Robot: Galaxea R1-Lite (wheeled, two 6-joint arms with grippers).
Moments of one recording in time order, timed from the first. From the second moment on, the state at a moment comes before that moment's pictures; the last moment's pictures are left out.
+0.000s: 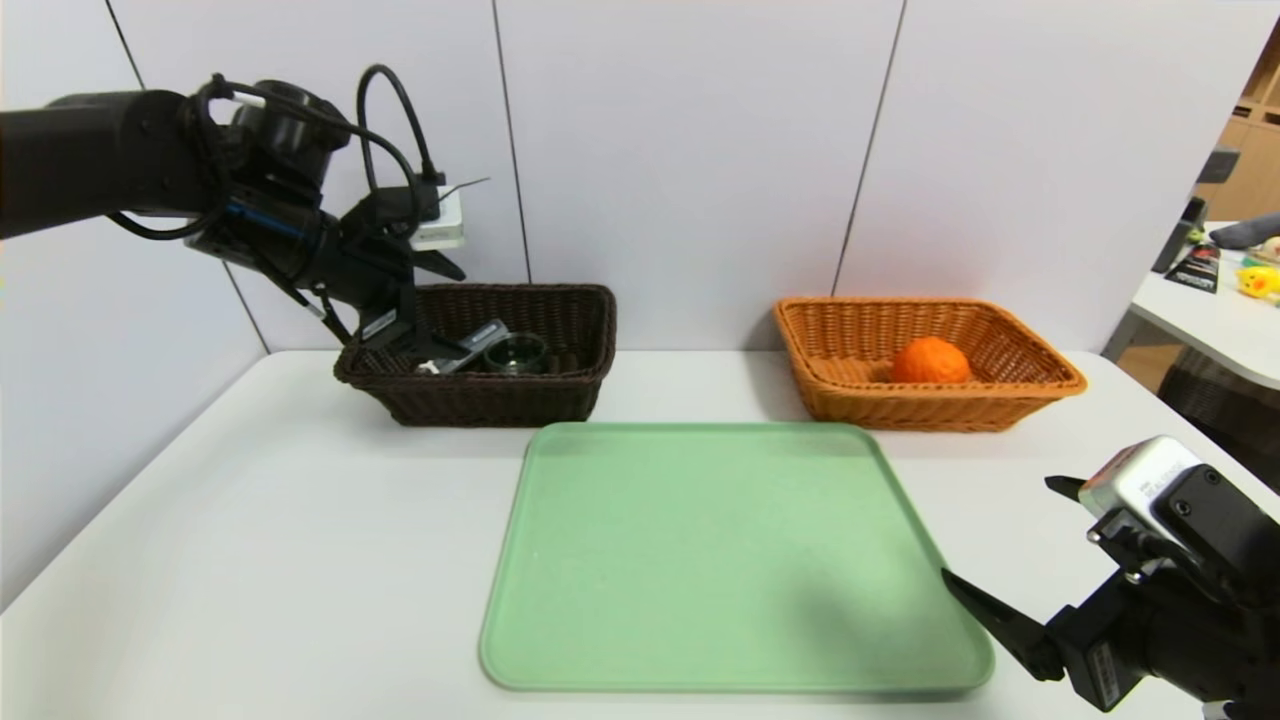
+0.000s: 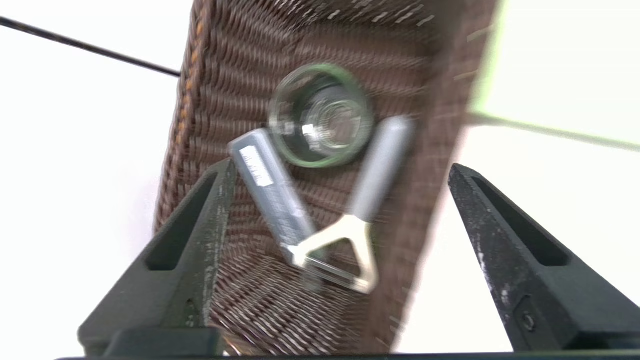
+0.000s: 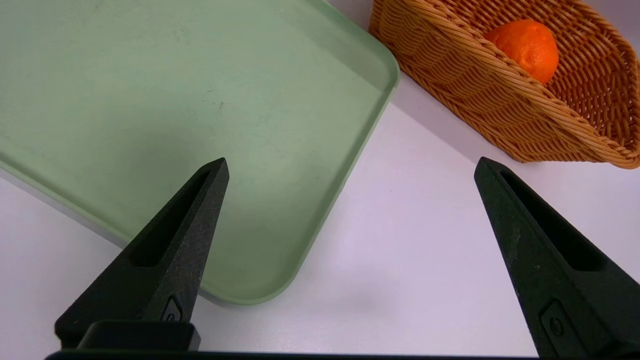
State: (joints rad) left arm -0.13 2.01 -1.98 0.71 -0.47 1.15; right arm 0.58 1.17 -0.33 -0.45 -0.29 -0.32
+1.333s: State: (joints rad) left arm -0.06 1.41 -1.54 0.84 -0.49 1.00; right arm 0.57 1.19 -0.35 -0.45 -0.28 -0.32
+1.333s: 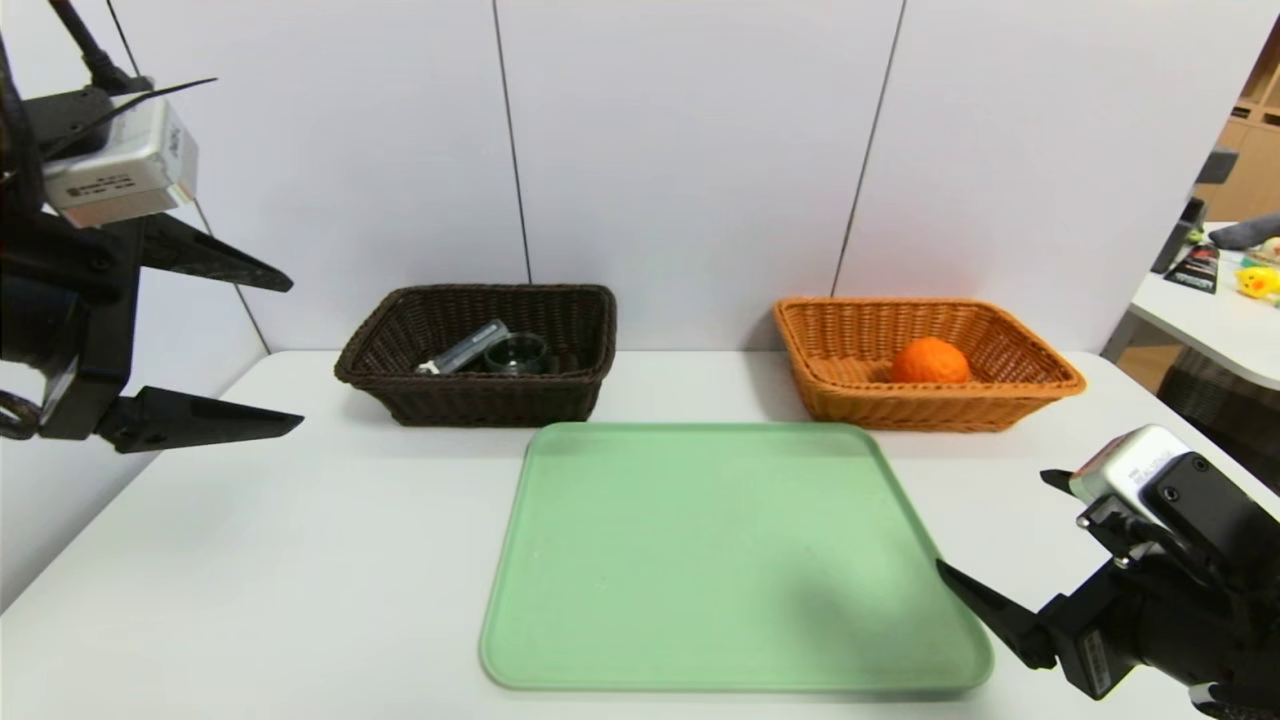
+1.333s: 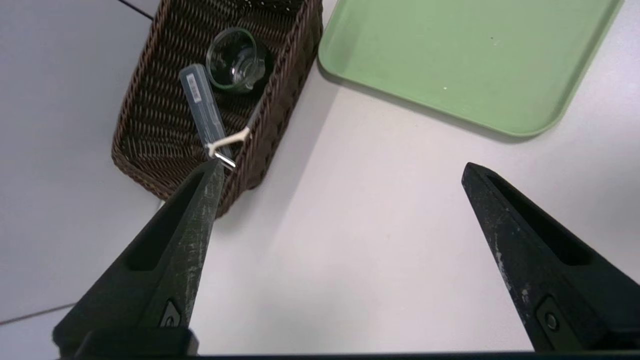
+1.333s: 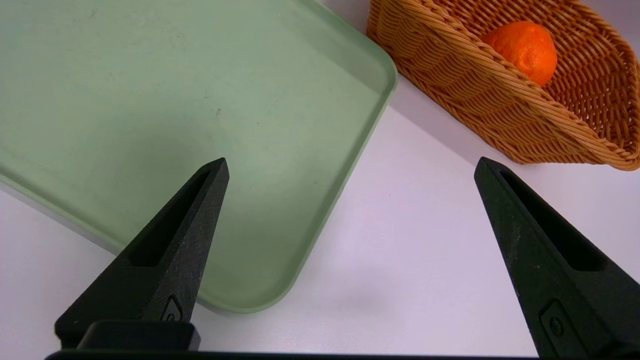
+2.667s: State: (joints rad) left arm -0.05 0.86 -0.82 0.39 -0.17 0.29; right arm 0.54 1.10 -0.33 -0.44 -0.32 -0.32
